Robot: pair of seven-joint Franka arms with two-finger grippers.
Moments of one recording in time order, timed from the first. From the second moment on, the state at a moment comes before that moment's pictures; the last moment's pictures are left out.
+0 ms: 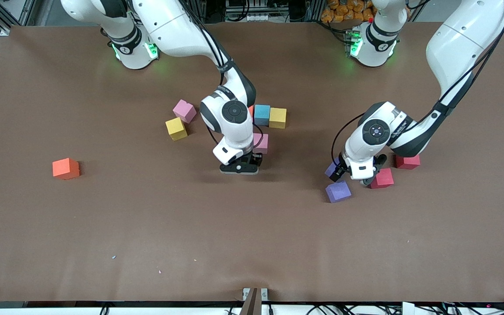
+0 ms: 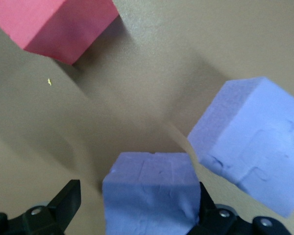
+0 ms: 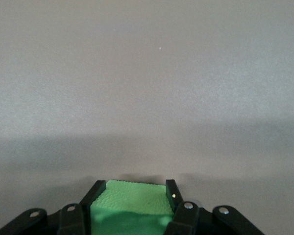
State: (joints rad) left arm 0.36 0.65 -0.75 -2.04 0.67 2.40 -1.70; right arm 0.91 0.78 -0.20 -1.57 0.08 2.47 0.77
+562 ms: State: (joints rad) left arm 0.36 0.68 -0.75 -2.03 0.71 2.41 -1.77; right arm 0.91 0.76 -0.20 -1.61 0.07 2.52 0.75
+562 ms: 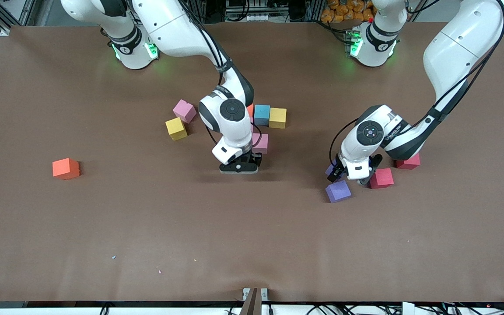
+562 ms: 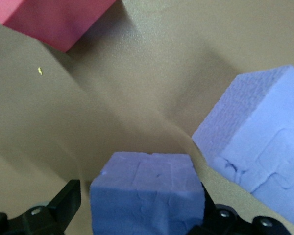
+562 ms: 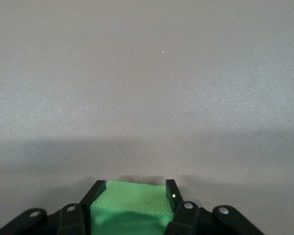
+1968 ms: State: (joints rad) left arm 0.36 0.68 -0.77 -2.01 0.71 2.42 -1.92; right arm 0.91 0.74 -0.19 -1.65 0.07 2.53 0.72
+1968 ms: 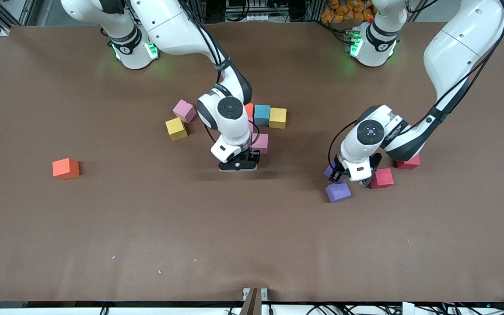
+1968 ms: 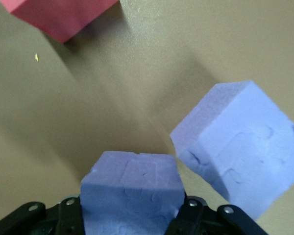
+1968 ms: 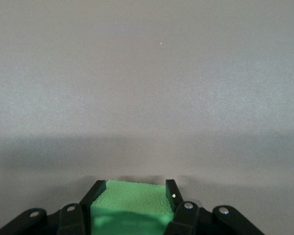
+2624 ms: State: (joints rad) left arm 0.36 0.67 -0.85 -1.99 0.71 2.42 -2.27; right arm 0.91 0.74 -0.19 -1.66 0.09 2.52 0.72
